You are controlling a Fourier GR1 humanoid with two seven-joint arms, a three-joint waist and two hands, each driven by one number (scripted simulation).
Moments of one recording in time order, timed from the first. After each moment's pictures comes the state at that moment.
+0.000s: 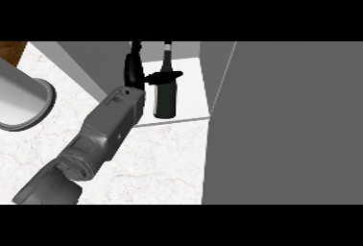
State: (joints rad) left arm -1.18 0.06 -0.43 -0.02 0.71 0.60 -0.62; right arm 0.02 -0.14 -0.20 -2.30 -0.50 0.39 0.32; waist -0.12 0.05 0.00
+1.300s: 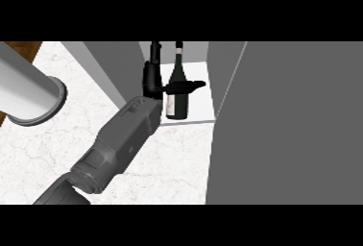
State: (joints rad) left arm -1.07 0.00 -0.40 -0.26 0.76 0.52 -0.79; right arm 0.02 -0.12 -0.16 -2.33 -0.47 0.35 0.36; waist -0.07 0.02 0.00
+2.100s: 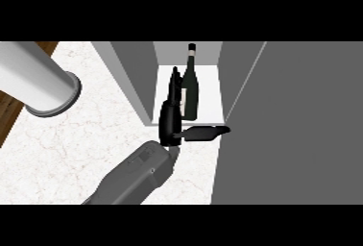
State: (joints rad) left arm -0.67 0.00 -0.68 -0.92 0.78 0.73 -0.72; right arm 0.08 -0.14 -0.21 -2.34 -0.46 0.33 0.35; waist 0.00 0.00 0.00
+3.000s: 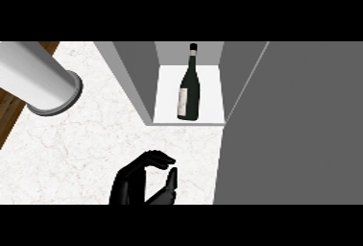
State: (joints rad) left arm -0.11 0.31 -0.86 -1.67 0.59 0.79 -0.61; right arm 0.15 -0.19 -0.29 -2.33 -0.48 0.42 0.31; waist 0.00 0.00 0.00
